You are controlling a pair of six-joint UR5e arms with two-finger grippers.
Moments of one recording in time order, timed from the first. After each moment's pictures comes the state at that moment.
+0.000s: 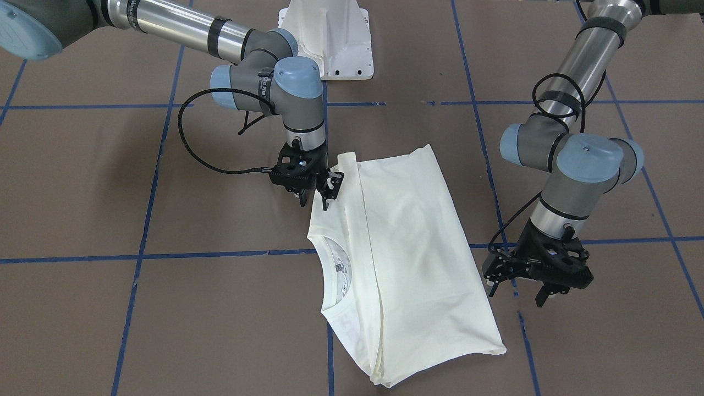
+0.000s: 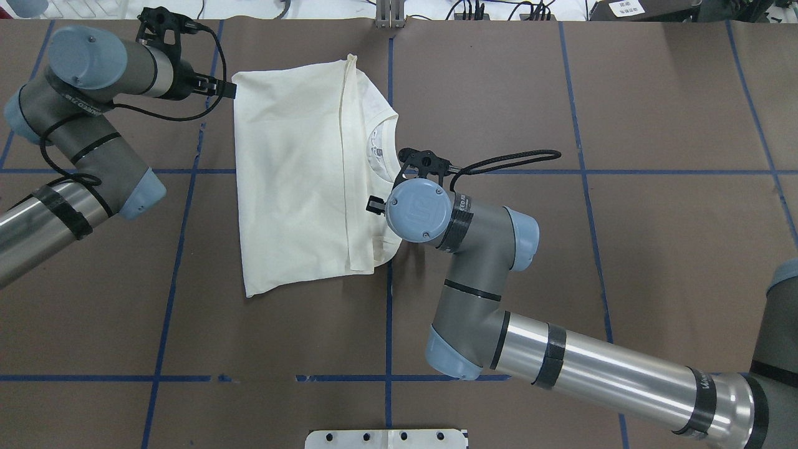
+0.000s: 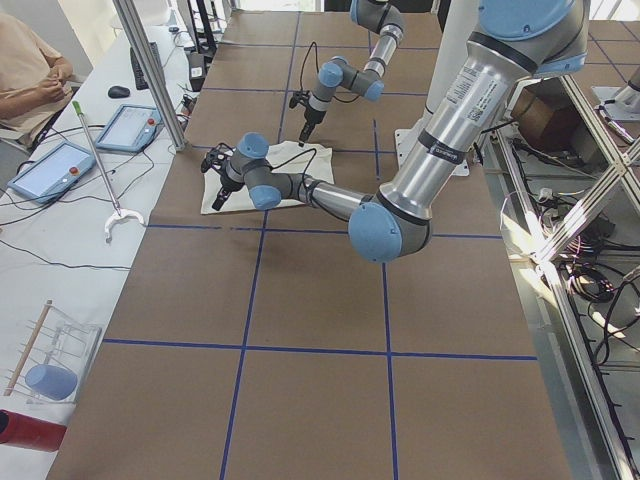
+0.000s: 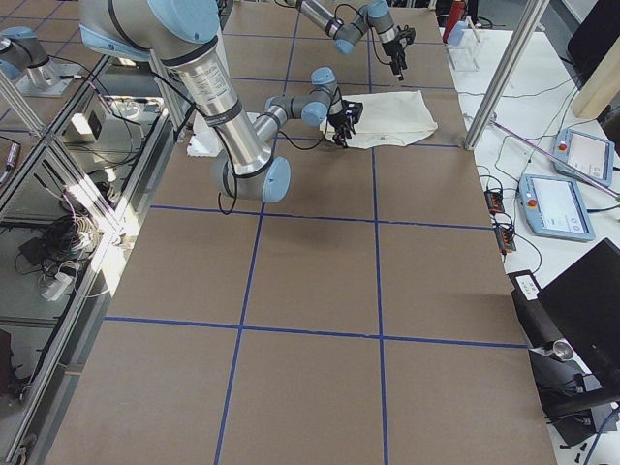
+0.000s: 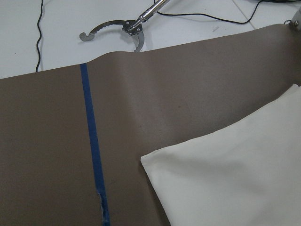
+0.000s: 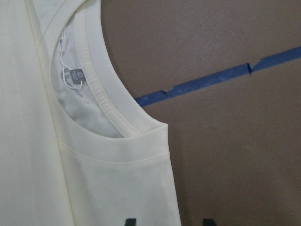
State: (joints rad) left arm -0.92 -2.14 -1.21 -2.40 -1.80 -0.77; right arm 0.43 -0.80 1.41 -1.31 1.53 1.57
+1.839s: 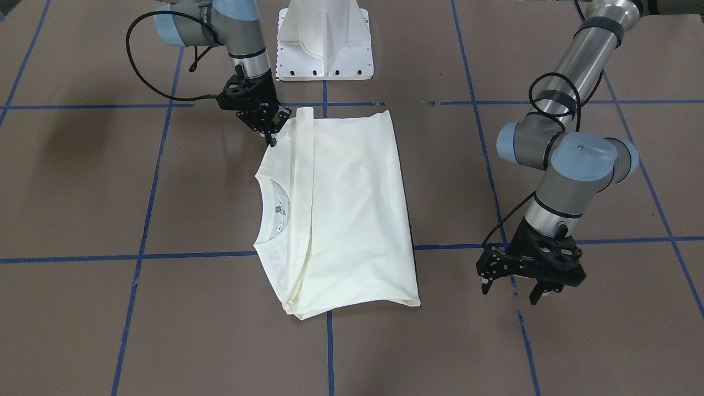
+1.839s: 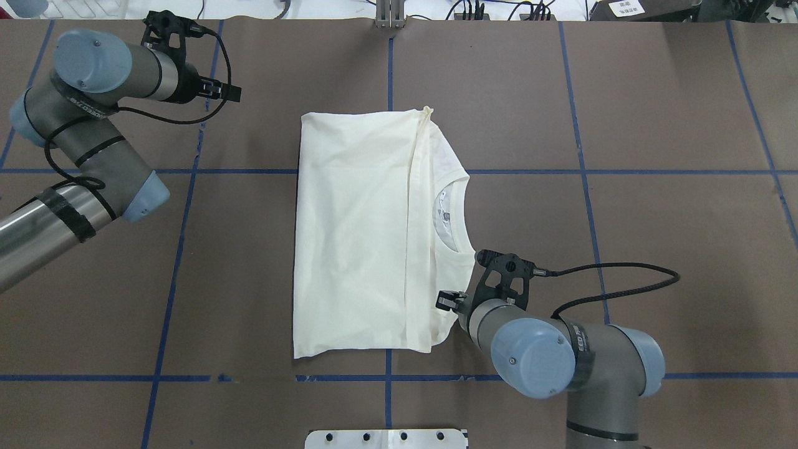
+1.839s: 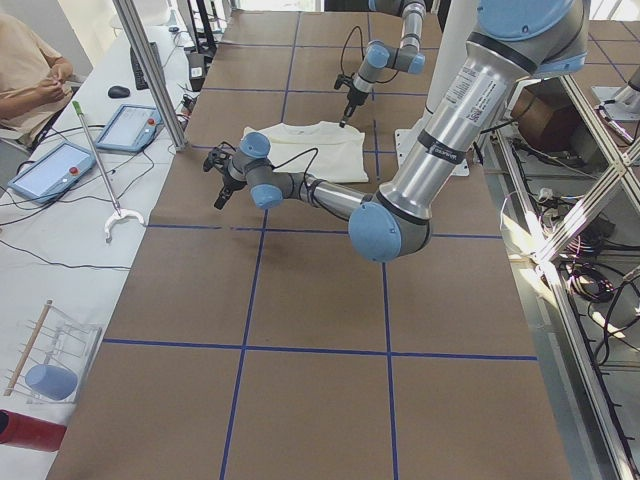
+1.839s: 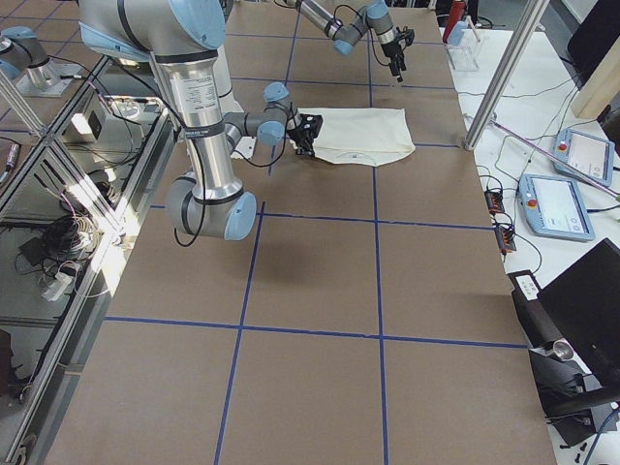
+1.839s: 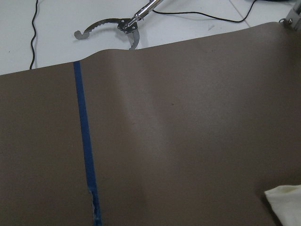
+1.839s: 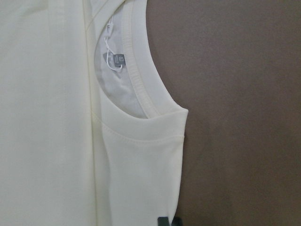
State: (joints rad) left arm -0.91 -2.14 -1.21 -2.41 -1.80 -0.78; right arm 0.18 -1.26 1.91 -1.31 1.31 1.69
